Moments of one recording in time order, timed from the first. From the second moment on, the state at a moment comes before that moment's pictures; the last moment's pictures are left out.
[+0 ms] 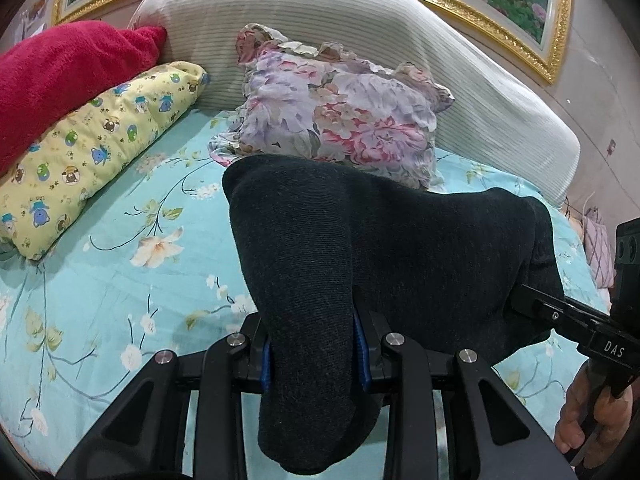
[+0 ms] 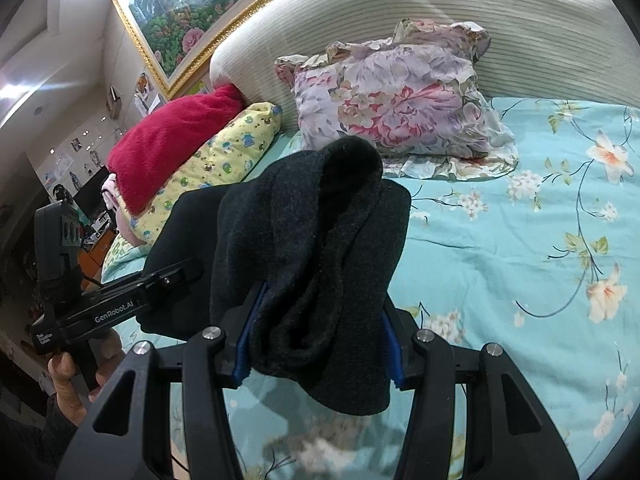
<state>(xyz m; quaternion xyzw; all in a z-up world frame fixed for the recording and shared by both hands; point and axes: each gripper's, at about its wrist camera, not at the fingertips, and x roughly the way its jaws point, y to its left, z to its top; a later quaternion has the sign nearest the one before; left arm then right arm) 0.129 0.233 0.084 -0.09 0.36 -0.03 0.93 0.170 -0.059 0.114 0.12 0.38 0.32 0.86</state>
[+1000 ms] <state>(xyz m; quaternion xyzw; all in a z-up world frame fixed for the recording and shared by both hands) 0.197 0.242 0.031 -0.07 0.40 -0.01 0.91 0.237 -0.040 0.052 0.13 0.44 0.31 0.83</state>
